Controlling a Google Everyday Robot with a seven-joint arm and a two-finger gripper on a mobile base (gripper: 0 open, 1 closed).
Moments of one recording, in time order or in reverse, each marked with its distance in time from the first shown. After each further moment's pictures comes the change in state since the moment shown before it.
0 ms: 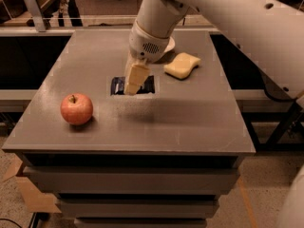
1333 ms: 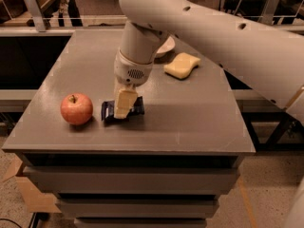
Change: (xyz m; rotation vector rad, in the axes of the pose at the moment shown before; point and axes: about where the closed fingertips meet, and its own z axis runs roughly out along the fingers) arm -0.012 0.036 0.057 -0.079 0.042 -0.063
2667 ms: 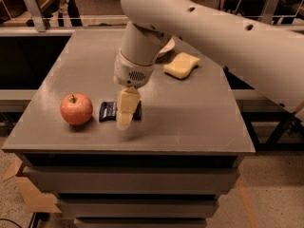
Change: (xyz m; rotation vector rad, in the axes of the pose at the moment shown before) arm -0.002 0.007 -0.002 0.017 -0.016 -0.017
